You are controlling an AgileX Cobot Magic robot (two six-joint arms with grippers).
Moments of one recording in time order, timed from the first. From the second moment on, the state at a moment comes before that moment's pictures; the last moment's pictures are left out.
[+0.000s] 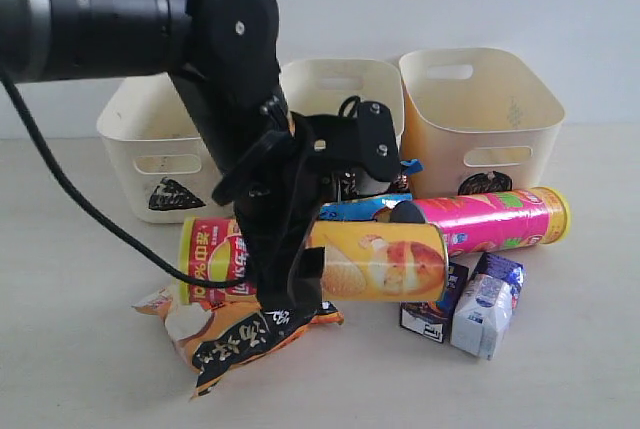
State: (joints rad) left arm -0.77 1.85 -1.50 -0.08 1.04 0.84; right arm 0.08 0.01 0.00 -0.01 0.33 0.00
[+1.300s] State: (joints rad) left arm -0.26 1.96 -1.50 -0.03 0.00 0.21; right arm 0.08 0.01 0.00 -0.01 0.33 0.00
